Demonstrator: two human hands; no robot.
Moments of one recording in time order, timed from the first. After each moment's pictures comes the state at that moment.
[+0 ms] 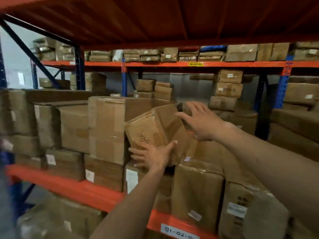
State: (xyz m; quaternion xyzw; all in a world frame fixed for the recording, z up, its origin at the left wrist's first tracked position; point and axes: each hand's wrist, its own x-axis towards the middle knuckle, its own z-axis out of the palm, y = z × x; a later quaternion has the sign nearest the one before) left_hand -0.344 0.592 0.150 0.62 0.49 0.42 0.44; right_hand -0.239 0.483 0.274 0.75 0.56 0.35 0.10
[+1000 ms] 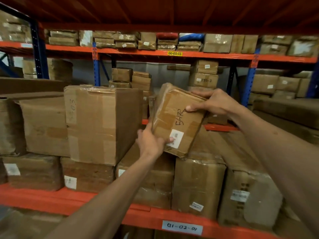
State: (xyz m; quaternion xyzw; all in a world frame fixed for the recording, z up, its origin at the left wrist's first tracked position) left_hand -0.363 0.649 0.158 0.74 0.24 0.42 0.46; right_hand -0.228 0.487 0.294 0.81 0.42 0.06 -0.40
